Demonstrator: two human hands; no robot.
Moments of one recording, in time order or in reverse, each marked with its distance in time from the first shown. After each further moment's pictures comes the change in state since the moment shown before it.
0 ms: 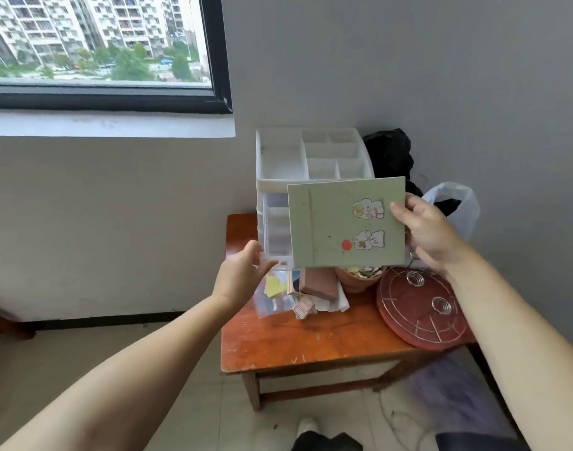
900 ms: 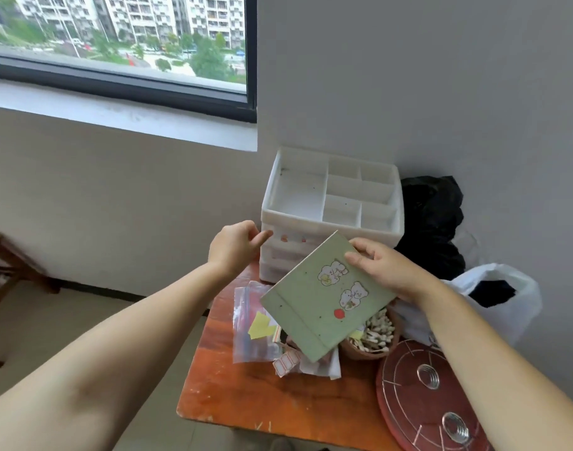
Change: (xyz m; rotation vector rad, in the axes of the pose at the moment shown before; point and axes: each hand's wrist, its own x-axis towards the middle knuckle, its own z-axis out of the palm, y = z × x) left_hand 0.117 -0.006 0.003 0.069 0.141 -0.251; right_hand 0.120 0.032 0.015 -0.401 -0.585 0.131
